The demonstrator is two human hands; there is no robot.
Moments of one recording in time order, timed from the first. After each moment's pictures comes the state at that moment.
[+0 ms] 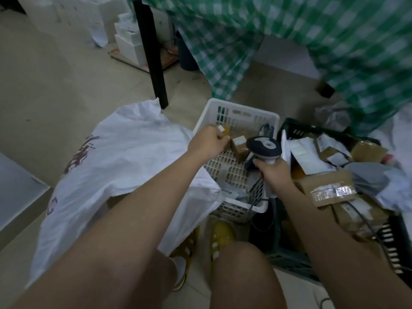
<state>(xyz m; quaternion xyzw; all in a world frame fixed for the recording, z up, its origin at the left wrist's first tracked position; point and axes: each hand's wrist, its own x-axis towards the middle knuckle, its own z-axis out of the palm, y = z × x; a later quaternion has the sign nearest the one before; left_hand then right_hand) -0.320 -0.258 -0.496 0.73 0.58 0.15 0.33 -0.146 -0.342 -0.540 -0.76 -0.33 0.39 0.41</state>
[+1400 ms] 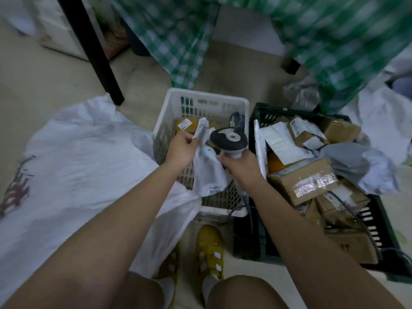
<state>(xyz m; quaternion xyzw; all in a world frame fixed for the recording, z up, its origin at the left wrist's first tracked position) -0.272 -0.201 -0.597 0.65 0.55 0.27 0.45 -0.142 -0.306 -0.560 -0.74 -0.32 0.40 0.43</state>
